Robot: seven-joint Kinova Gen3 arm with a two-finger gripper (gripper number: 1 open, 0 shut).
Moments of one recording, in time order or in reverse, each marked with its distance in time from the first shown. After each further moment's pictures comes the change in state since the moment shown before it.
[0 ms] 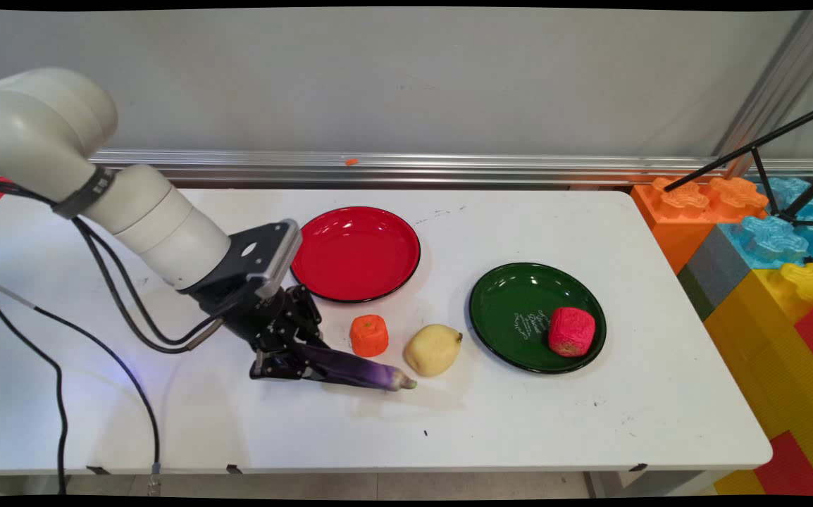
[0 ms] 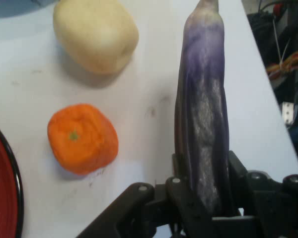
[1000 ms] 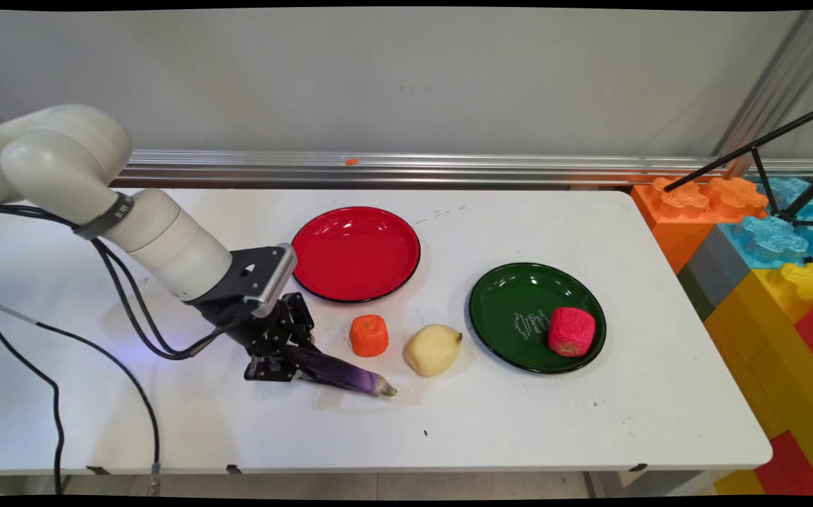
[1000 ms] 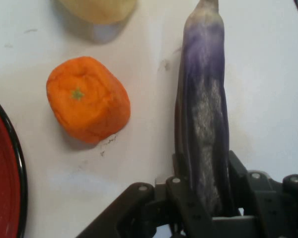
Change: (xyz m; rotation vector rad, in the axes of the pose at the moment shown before) arm -0.034 -0.013 0.028 0.013 -0.047 0.079
